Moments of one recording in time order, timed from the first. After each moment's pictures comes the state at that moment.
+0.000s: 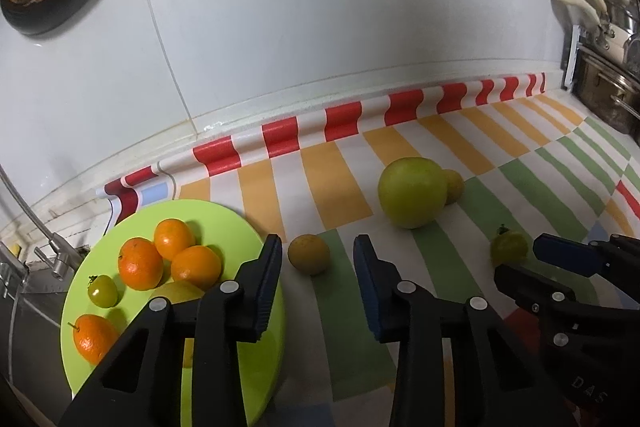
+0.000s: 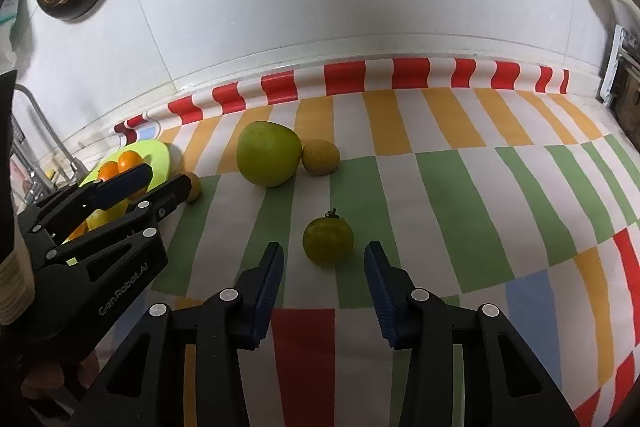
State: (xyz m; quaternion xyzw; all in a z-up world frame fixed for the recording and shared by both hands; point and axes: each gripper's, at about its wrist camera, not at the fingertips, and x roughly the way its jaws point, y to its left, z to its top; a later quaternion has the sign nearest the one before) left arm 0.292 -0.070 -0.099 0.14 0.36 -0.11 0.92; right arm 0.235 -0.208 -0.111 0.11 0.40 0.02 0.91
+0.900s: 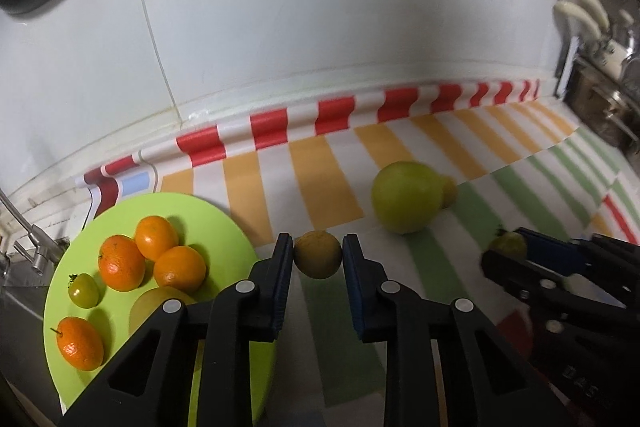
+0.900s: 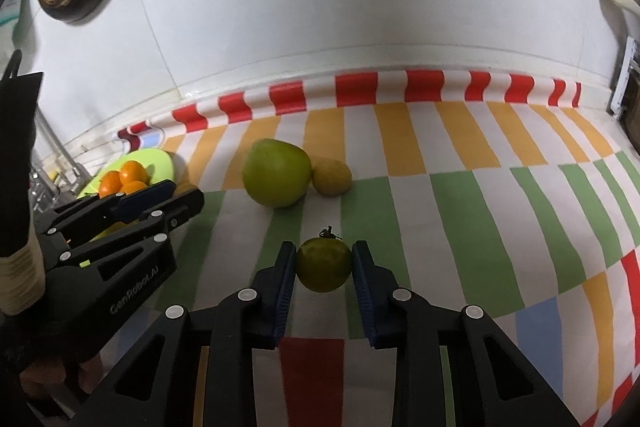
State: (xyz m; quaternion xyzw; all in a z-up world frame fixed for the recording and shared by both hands) left arm 0.298 -0.065 -0.093 0.10 0.38 -0.14 0.91; right arm 0.246 -0.205 -0.104 0.10 0.38 0.03 0.92
